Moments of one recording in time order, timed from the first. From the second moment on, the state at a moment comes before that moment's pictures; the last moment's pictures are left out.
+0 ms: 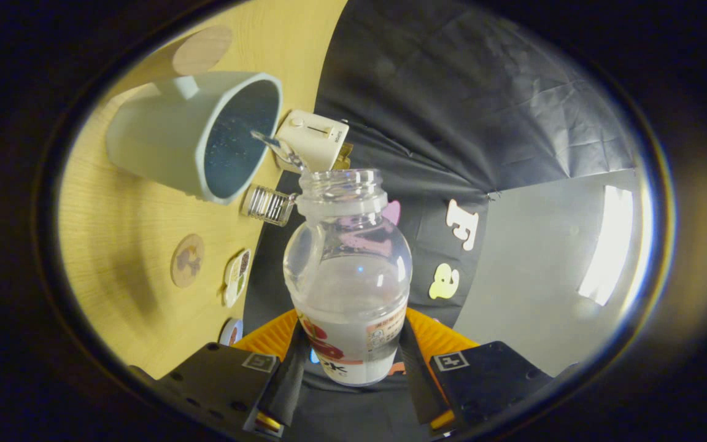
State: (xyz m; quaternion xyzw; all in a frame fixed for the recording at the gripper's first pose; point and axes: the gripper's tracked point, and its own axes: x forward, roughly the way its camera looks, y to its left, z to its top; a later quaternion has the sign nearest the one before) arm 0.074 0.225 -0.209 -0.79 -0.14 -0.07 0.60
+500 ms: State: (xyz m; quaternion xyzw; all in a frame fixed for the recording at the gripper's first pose) arm 0.075 0.238 -0.200 -0.81 -0.17 -0.07 0.56
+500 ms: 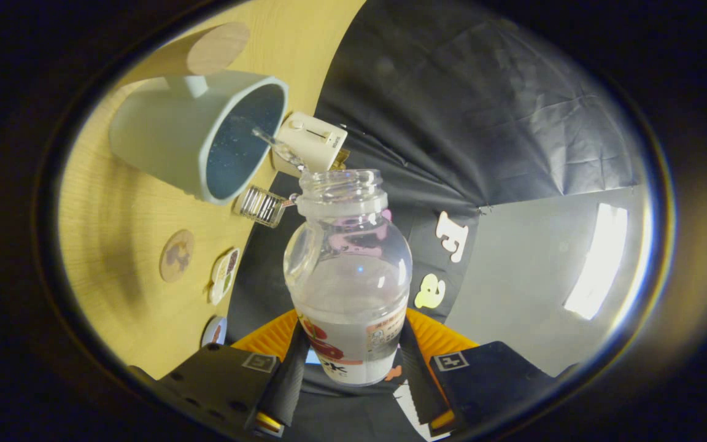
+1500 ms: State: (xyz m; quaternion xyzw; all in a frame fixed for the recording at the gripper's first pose) arm 0.067 0.252 -0.191 -0.83 -0.21 -0.08 0.51
